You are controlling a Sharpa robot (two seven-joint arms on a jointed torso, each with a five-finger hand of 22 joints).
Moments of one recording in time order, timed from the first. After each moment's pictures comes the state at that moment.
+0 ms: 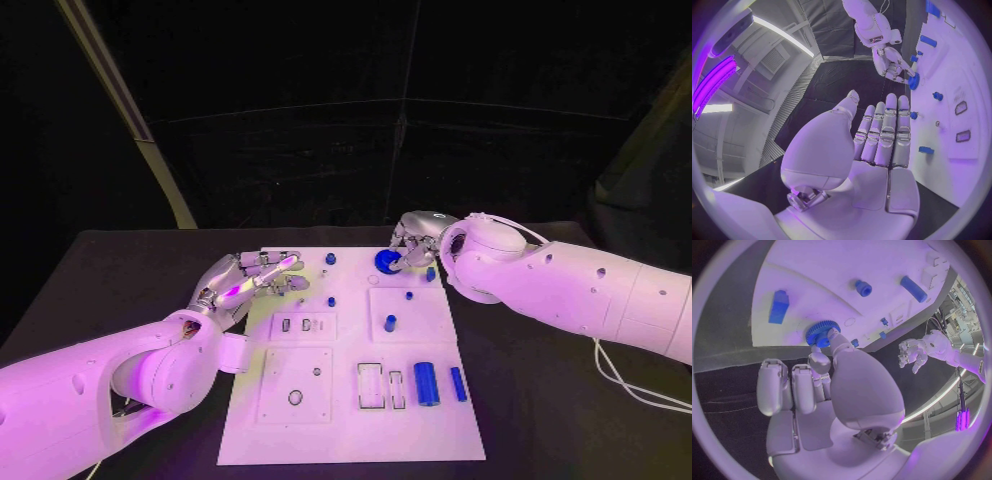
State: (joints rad) left arm 1.17 -0.89 -0.08 1.64 0.05 -0.30 0.51; left_hand 1.37 -0.04 0.10 0.08 0.04 0.97 0.22 0.11 0.07 1.04 0.16 0.11 0.07 1.12 0.11 0.18 0.12 0.18 0.93 0.23 0.28 0.11; right arm 1.28 -0.70 0.03 1.32 -1.54 -0.16 -0.31; right_hand 1.41 -0.01 0.12 0.10 0.18 0.99 0.13 0.21 0.07 1.30 0.04 1.10 1.06 1.47 -0.03 1.45 1.31 0.07 1.41 0.08 1.47 1.31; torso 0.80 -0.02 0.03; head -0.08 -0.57
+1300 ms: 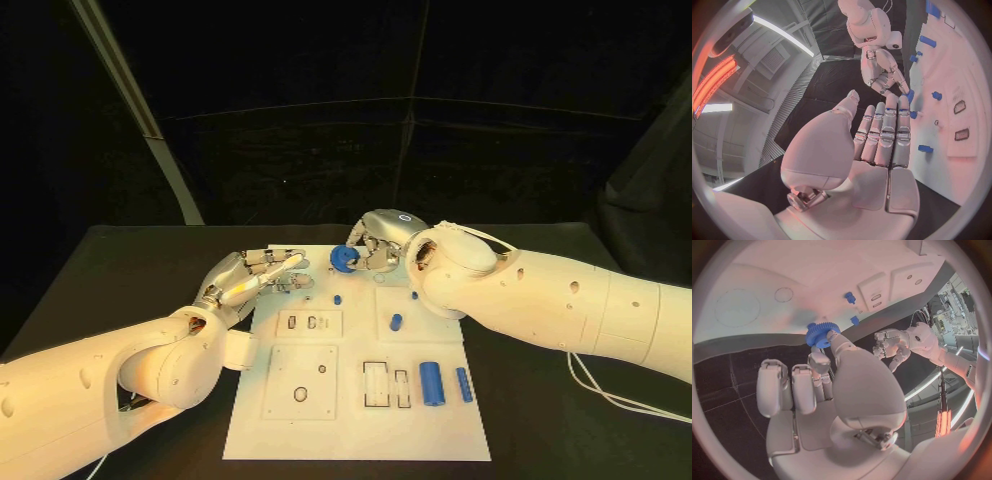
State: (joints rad) left arm 1.17 -0.90 -0.08 1.65 0.05 -0.30 0.50; left_hand 1.37 -0.04 0.10 0.07 0.04 0.97 0.22 0.11 0.07 1.03 0.16 0.11 0.07 1.12 0.11 0.18 0.12 0.18 0.93 0.23 0.28 0.11; right arm 1.28 -0.60 0.01 1.41 -1.58 -0.31 -0.29; right_hand 1.37 -0.05 0.21 0.11 0.23 0.99 0.13 0.17 0.06 1.30 0.04 1.09 1.06 1.47 -0.03 1.45 1.31 0.07 1.42 0.08 1.48 1.31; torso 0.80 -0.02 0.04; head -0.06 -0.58
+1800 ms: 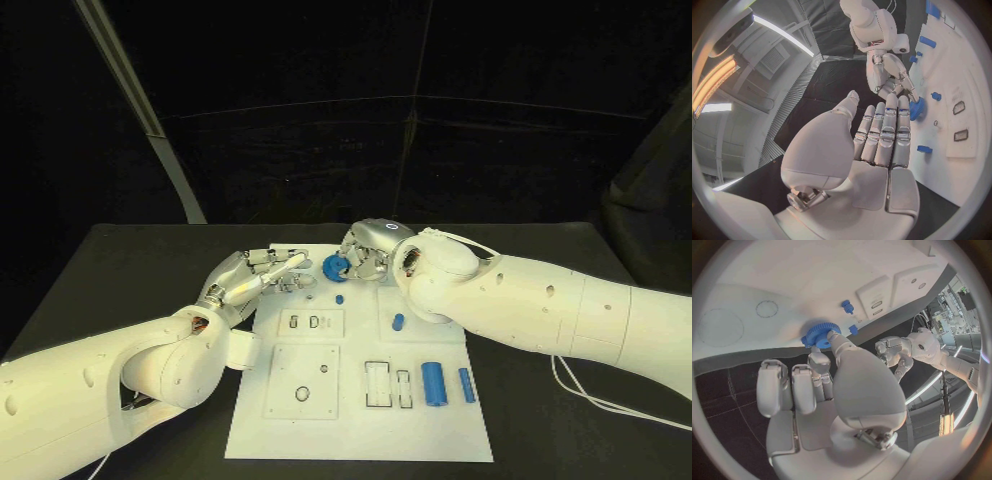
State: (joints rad) left arm 1.17 -0.89 -0.08 1.65 0.05 -0.30 0.50; left_hand 1.37 -0.03 0.10 0.07 0.04 0.97 0.22 0.10 0.07 1.03 0.16 0.10 0.07 1.12 0.12 0.18 0.12 0.18 0.93 0.23 0.28 0.11; right arm 1.26 -0.53 0.00 1.34 -1.58 -0.28 -0.29; right_hand 1.37 -0.05 0.22 0.11 0.23 0.99 0.13 0.17 0.06 1.30 0.04 1.09 1.06 1.47 -0.03 1.45 1.31 0.07 1.42 0.08 1.48 1.31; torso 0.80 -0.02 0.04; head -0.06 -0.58
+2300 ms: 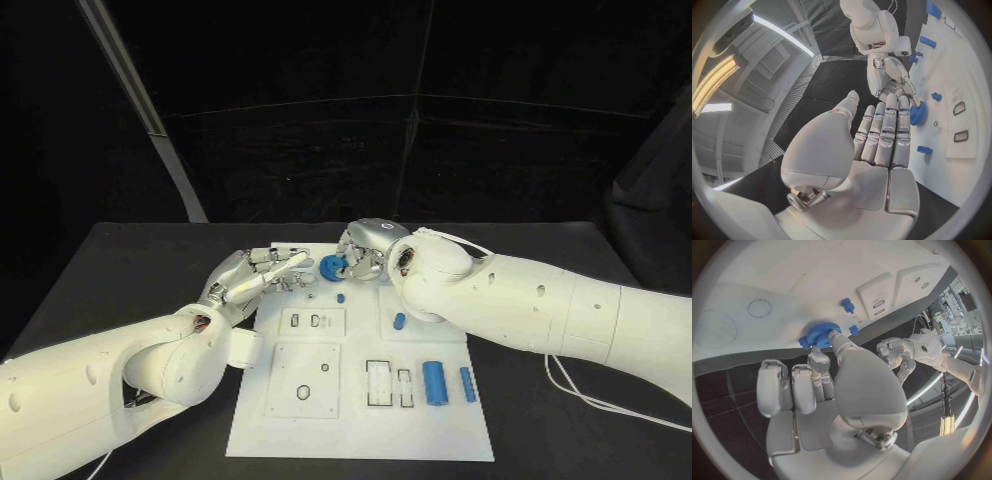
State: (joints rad) left arm 1.17 -0.89 -0.08 1.65 0.05 -0.30 0.50; left_hand 1.37 -0.03 0.10 0.07 0.04 0.97 0.22 0.10 0.07 1.03 0.16 0.10 0.07 1.12 0.12 0.18 0.12 0.18 0.93 0.23 0.28 0.11; right arm 1.26 -0.50 0.00 1.31 -1.59 -0.28 -0.30; right_hand 1.34 -0.08 0.24 0.11 0.20 0.99 0.14 0.15 0.07 1.29 0.05 1.06 1.04 1.47 -0.03 1.45 1.31 0.07 1.42 0.08 1.48 1.31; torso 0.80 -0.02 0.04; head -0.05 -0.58
